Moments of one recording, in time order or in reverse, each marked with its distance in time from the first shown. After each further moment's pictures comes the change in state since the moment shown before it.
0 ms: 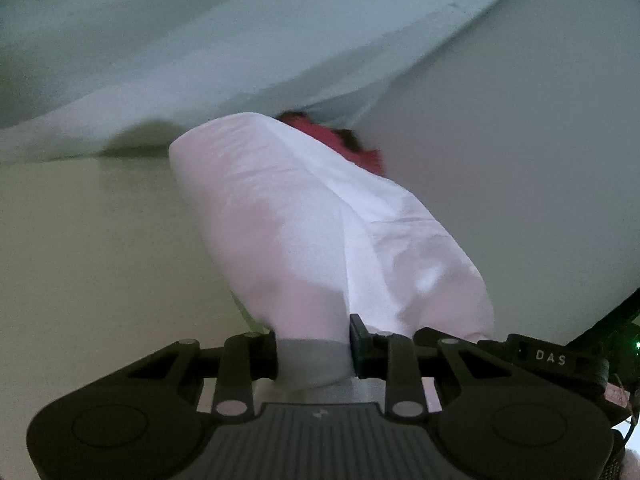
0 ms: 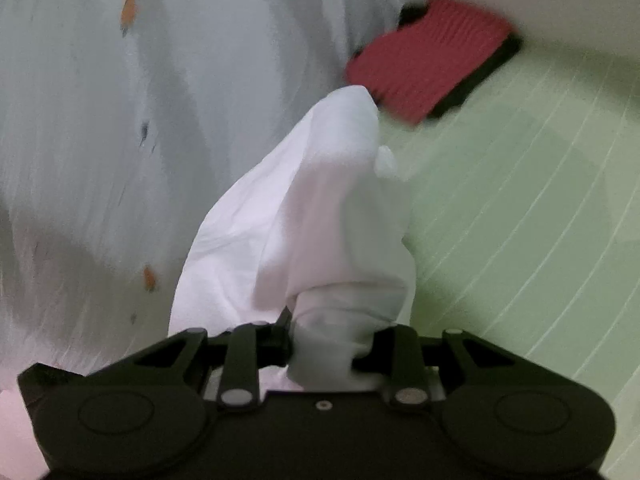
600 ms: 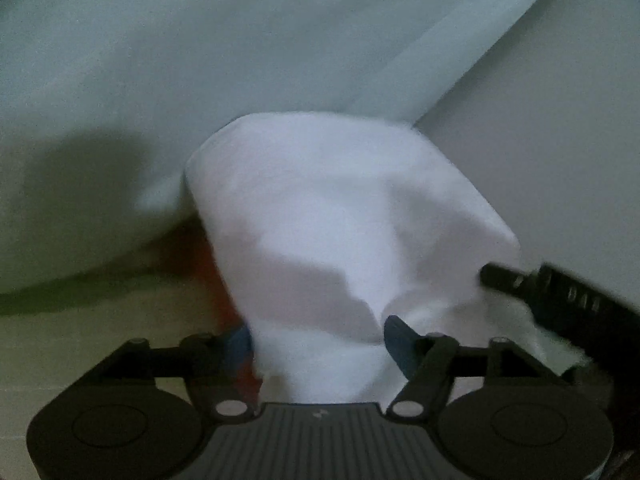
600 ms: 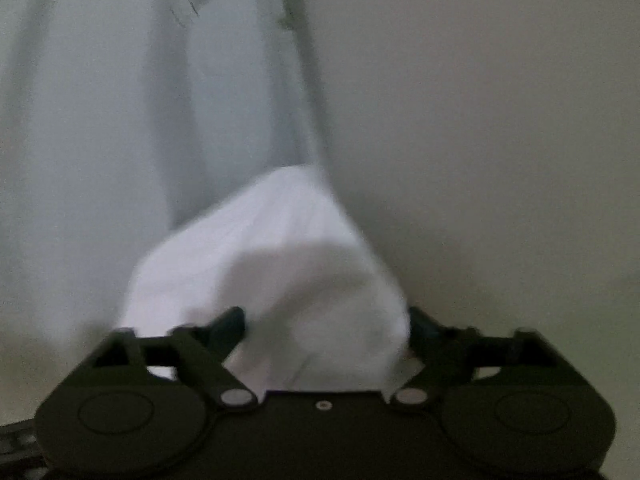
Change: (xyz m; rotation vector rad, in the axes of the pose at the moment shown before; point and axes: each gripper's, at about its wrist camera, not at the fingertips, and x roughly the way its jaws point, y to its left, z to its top) left arm 0.260 -0.051 0.155 0.034 -0.083 0.210; right arm 0.101 -0.026 0.313 -0.447 -0.334 -0.382
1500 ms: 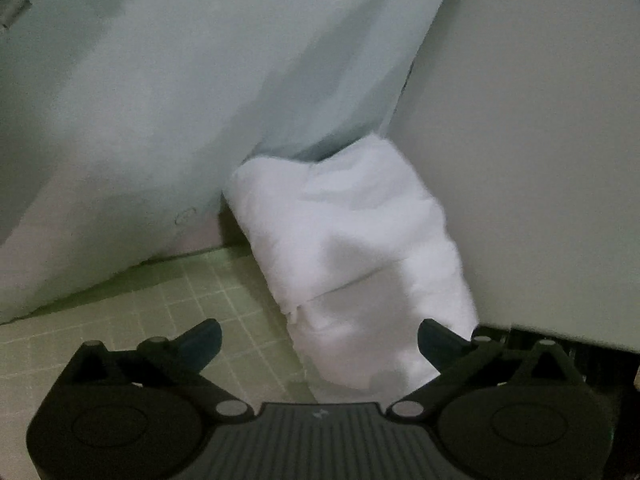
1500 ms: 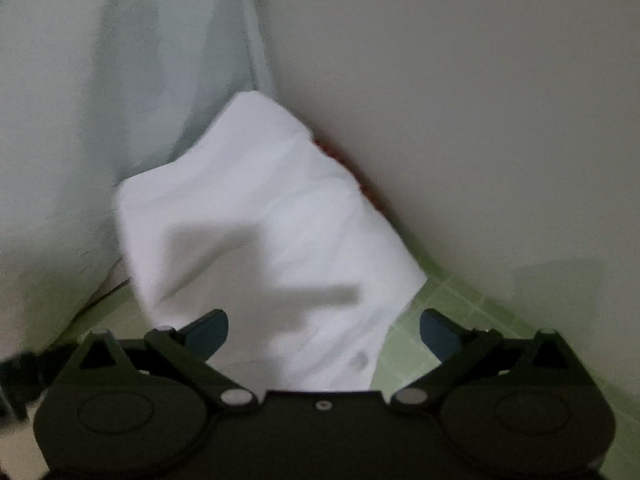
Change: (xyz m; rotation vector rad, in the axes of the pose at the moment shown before) left arm -0.111 -0.005 -0.069 0.207 -0.089 0.091; right arm -0.051 0.007 -0.126 0.089 0.163 -0.116
